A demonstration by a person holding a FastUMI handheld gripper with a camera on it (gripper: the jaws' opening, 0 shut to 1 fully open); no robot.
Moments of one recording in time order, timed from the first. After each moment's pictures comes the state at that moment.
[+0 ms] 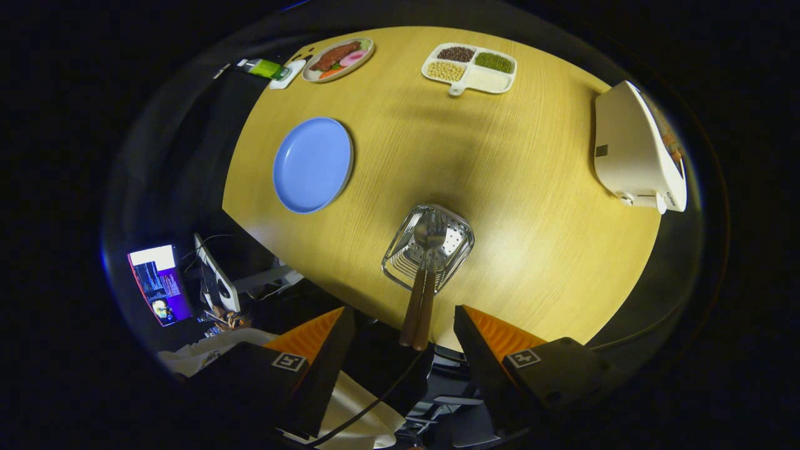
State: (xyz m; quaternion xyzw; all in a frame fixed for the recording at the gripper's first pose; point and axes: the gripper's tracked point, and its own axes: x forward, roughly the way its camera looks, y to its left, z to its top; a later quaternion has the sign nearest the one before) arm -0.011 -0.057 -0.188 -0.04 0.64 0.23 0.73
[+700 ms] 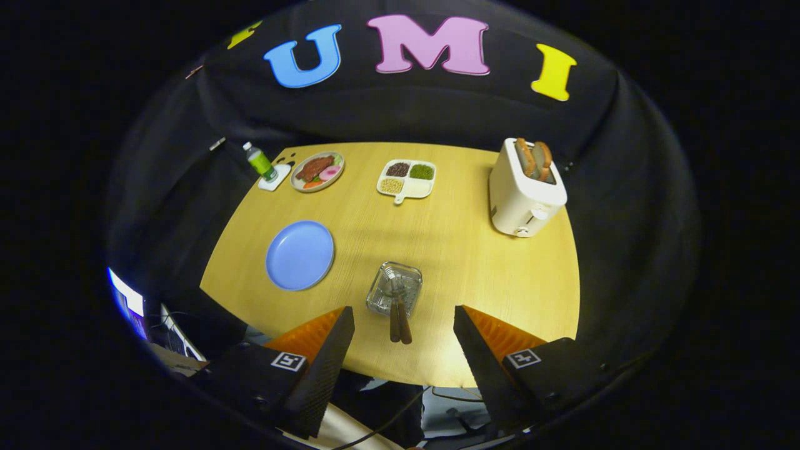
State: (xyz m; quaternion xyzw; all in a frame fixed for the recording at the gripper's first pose) arm -0.050 -0.093 -0.113 0.01 0.35 0.09 0.93
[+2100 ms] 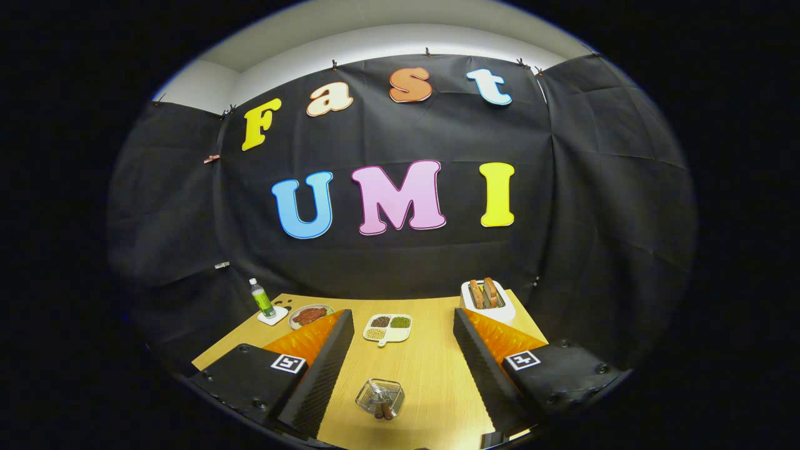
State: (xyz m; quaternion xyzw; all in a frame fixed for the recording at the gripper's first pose) arm -0.055 -0.148 0.013 0.05 -0.02 0.06 1.00
